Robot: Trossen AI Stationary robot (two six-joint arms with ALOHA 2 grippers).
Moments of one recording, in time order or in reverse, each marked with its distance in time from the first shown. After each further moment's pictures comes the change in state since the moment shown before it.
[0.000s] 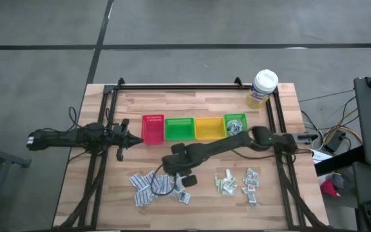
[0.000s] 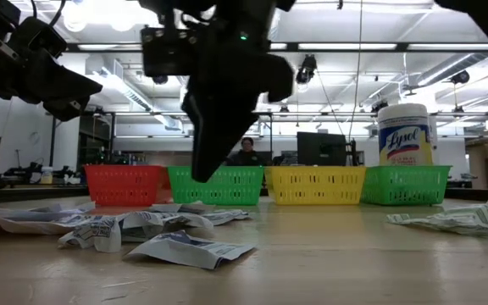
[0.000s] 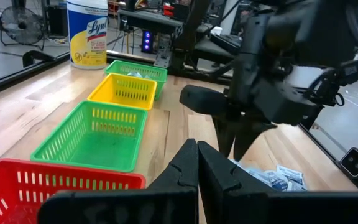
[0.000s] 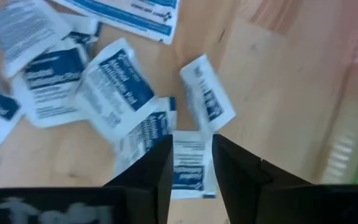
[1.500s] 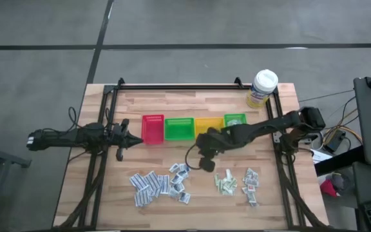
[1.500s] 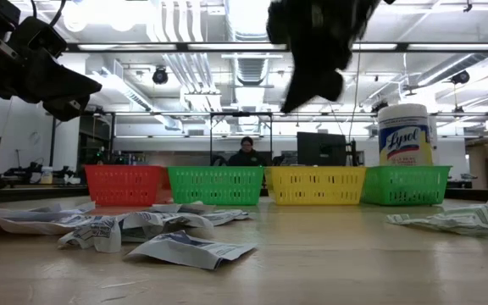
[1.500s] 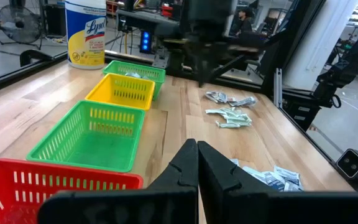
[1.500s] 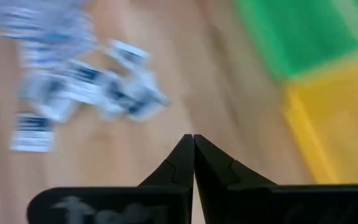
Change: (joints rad) left arm 0.000 -0.004 0.000 0.000 0.009 -0.008; right arm -0.067 -0.680 -0.801 0.415 -0.002 0.575
